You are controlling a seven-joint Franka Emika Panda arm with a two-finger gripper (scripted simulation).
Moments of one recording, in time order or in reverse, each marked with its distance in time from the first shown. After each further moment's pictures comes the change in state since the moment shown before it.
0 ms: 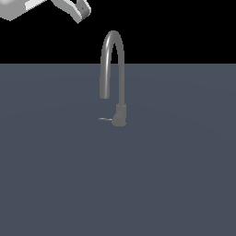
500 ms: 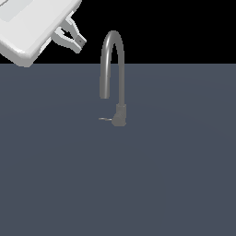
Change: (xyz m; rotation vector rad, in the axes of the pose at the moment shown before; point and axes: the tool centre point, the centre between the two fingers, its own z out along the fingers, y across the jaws) arm 0.039 -0.019 0.027 -0.213 -0.021 -0.216
